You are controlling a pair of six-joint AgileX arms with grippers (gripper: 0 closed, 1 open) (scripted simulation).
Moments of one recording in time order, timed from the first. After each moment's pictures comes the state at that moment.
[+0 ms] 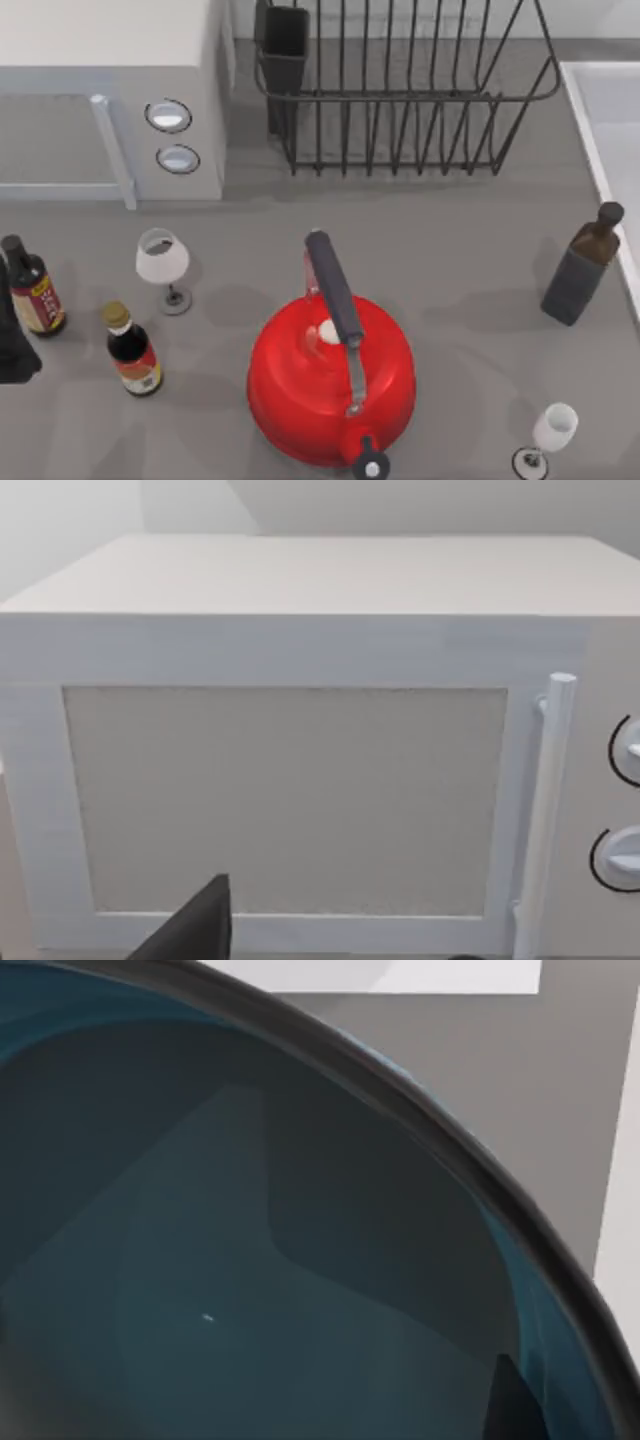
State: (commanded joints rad) left arm 0.00 0.00 0.00 0.00 0.00 0.00; right arm -0.76 1.76 1.69 -1.49 -0.04 -0.75
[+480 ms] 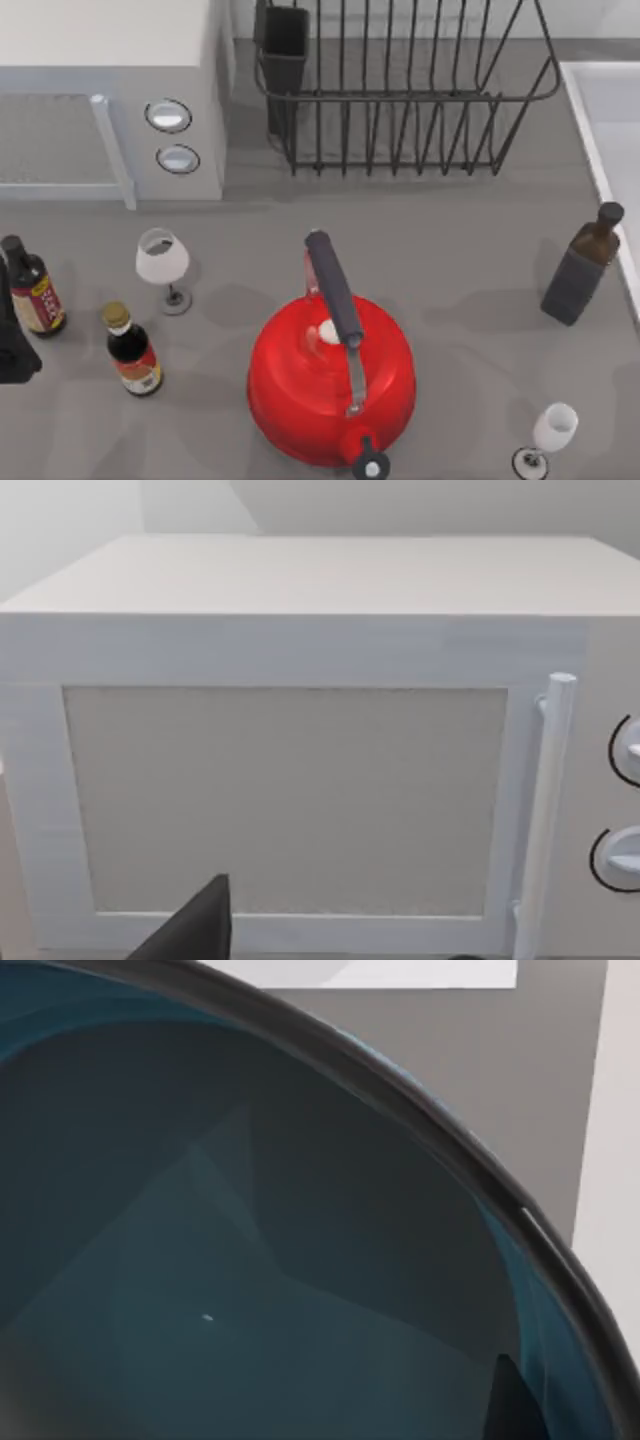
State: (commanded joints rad) left arm 0.00 0.00 0.00 0.00 0.00 0.00; right arm -0.76 1.73 1.77 -1.57 -0.04 -0.74
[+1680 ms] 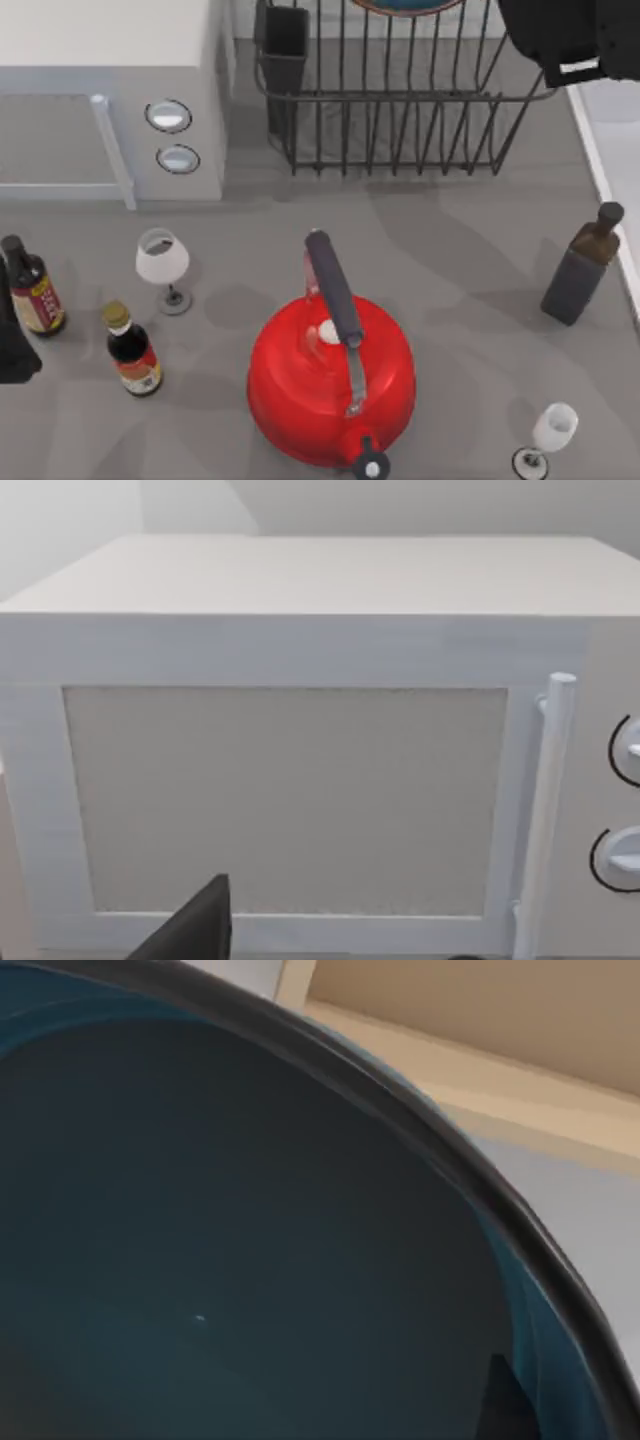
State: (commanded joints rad) left arm 0.00 0.00 0.00 0.00 0.00 0.00; right arm 0.80 1.53 1.52 -0.32 0.84 -0.04
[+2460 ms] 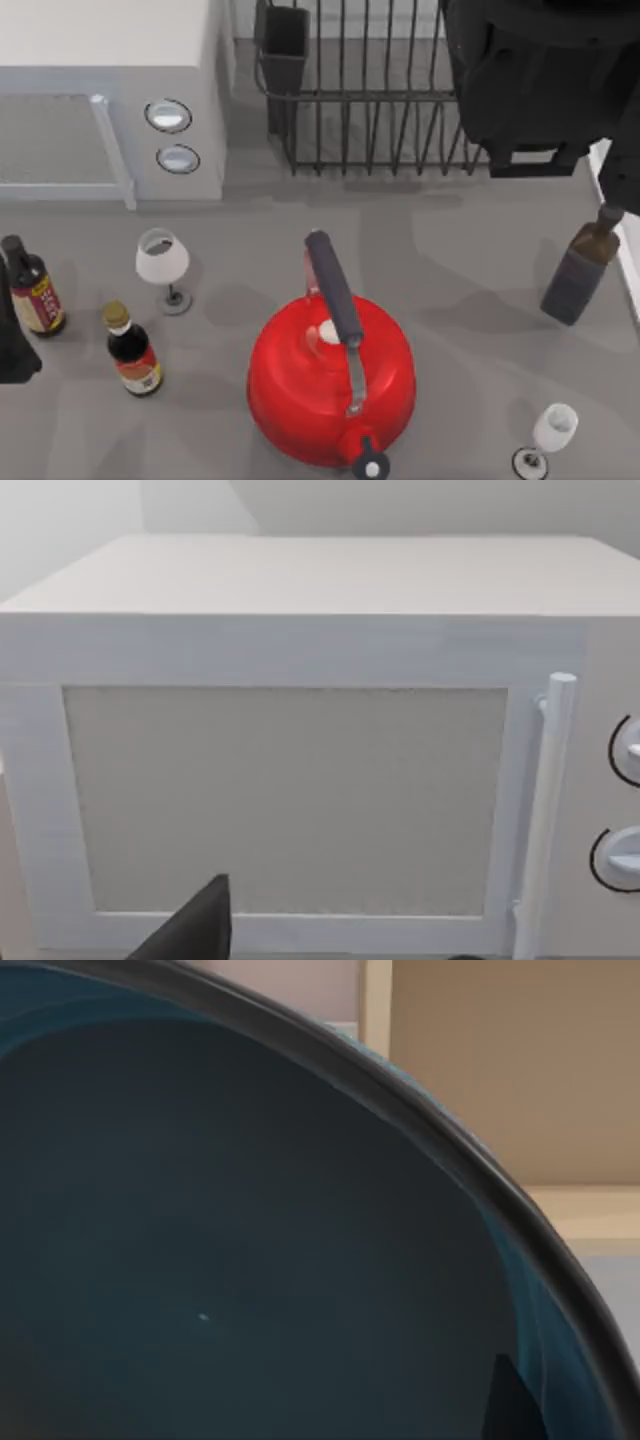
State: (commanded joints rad) left arm 0.00 0.00 0.00 0.00 0.00 0.00; right arm 1.03 1.45 1.44 -0.02 1.06 0.03
